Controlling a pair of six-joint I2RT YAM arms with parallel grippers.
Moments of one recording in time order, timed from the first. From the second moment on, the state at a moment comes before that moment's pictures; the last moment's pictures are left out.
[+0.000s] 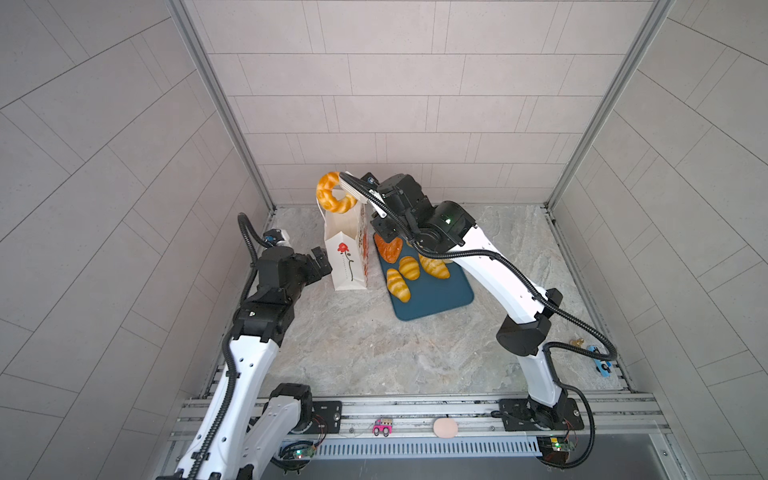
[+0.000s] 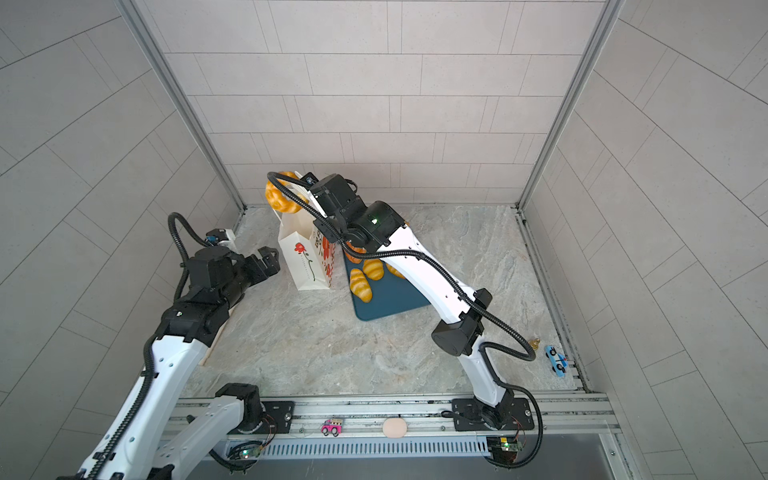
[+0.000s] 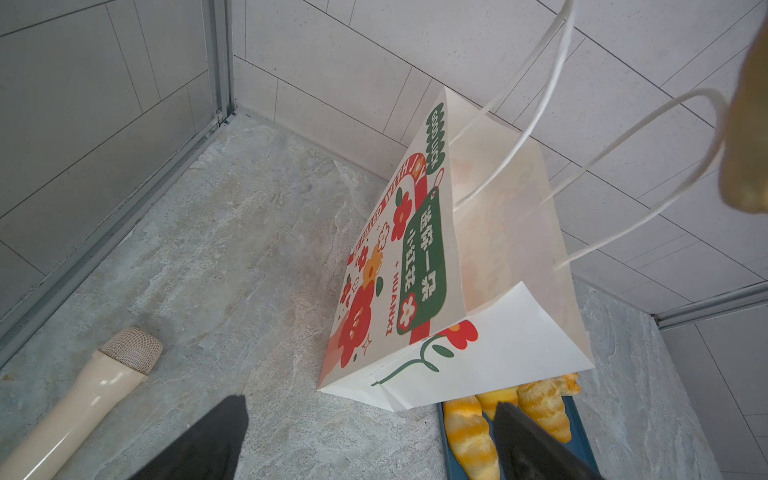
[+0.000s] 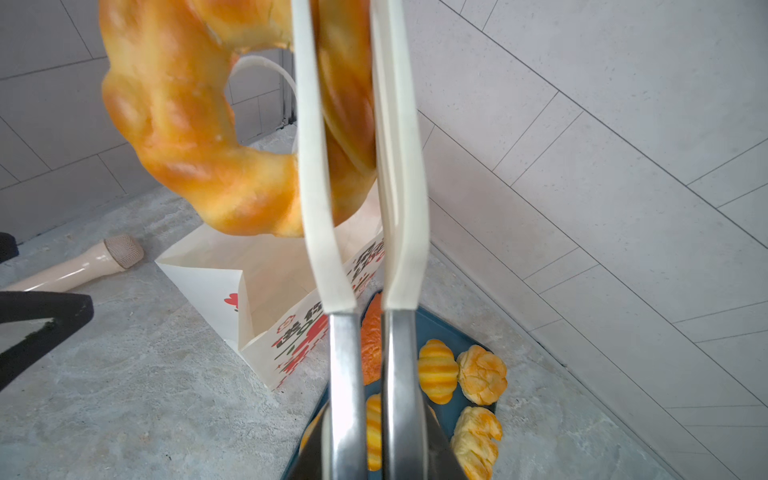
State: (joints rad) left arm -0.09 0.87 0.91 -0.51 -0.08 -0.48; right arm 0.87 2.10 2.59 -1.06 0.36 -0.10
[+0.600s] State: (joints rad) left arm 0.02 0.92 0.91 -0.46 0.06 -0.49; right arm 0.97 2.18 2.58 -0.98 0.70 -0.17
